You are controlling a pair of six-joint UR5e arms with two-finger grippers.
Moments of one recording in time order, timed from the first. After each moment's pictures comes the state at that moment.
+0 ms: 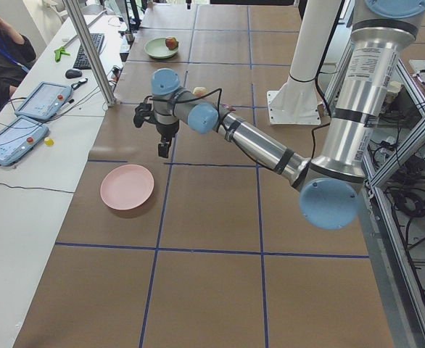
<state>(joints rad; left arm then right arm) -1.19 -1.83 -1.89 -1.59 -2.34 -0.55 1.46 -1.42 1.55 -1.44 2.35 0.07</state>
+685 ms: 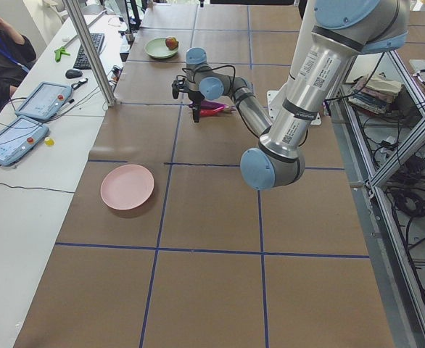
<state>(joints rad) -0.69 -2.15 -1.75 -1.59 -1.99 -1.19 1.48 -1.54 1.64 -1.46 2.35 0.04</state>
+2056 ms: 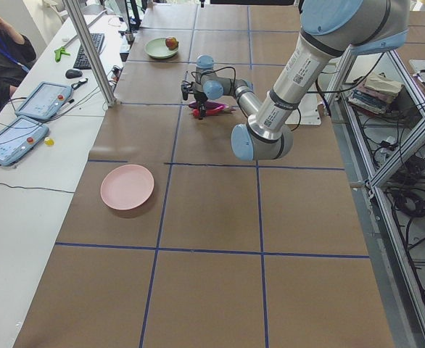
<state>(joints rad) -0.54 -2.34 -1.41 -1.78 -1.82 -1.44 1.48 -1.55 1.63 -1.46 2.35 0.04</state>
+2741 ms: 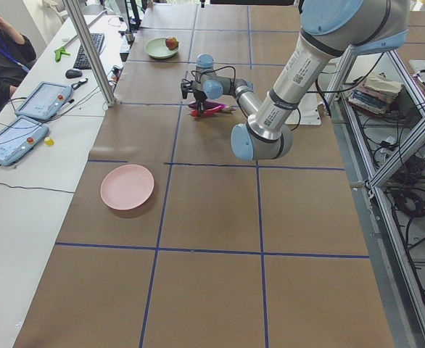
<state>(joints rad) -0.57 -2.34 -1.42 -1.79 -1.82 -1.42 1.48 -1.55 1.63 -1.46 2.35 0.04</state>
